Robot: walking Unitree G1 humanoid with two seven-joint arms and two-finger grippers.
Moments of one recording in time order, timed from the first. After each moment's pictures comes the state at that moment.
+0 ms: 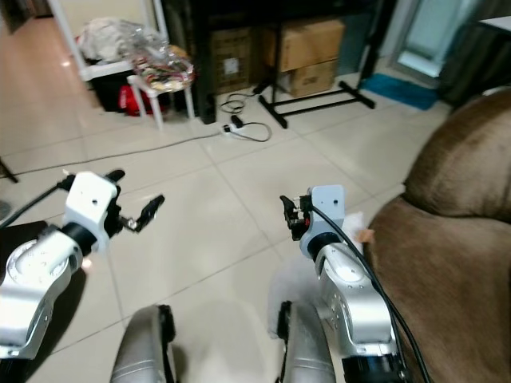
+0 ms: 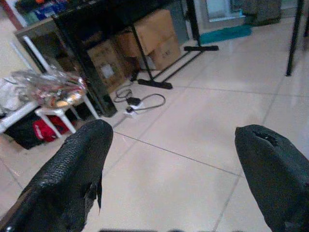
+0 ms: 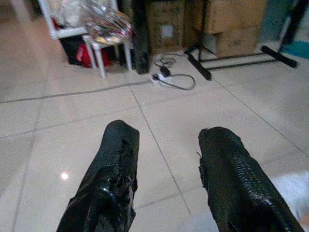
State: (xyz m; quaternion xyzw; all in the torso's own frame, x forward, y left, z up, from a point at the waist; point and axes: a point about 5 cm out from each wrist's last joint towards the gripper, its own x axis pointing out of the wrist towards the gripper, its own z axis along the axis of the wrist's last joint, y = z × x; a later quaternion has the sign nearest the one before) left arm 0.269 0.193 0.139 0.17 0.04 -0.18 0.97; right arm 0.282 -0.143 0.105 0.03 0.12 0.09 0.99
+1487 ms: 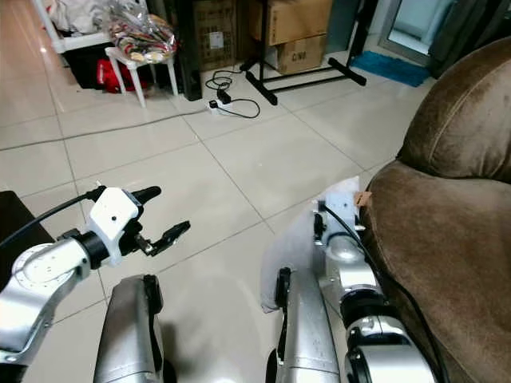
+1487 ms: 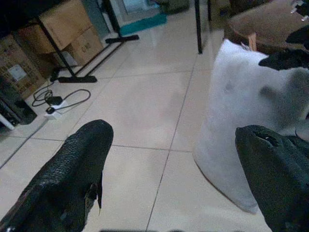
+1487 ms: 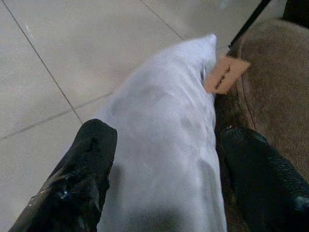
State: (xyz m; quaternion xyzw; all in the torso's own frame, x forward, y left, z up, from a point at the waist) left arm 0.259 0.173 0.139 0.19 0.06 -0.34 0.92; right arm 0.324 -0.193 0.037 -0.09 0.26 -0.10 0.96
